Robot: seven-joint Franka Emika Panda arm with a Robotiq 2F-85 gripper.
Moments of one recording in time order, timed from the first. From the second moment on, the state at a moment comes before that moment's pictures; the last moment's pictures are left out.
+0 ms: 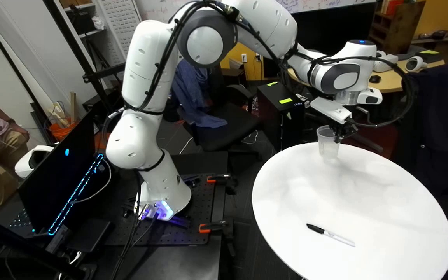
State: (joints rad) arm 0.12 0.57 0.13 -1.71 -0.12 2.27 -0.15
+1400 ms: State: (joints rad) arm -0.05 0.26 0.03 -1.97 0.07 2.37 -0.11
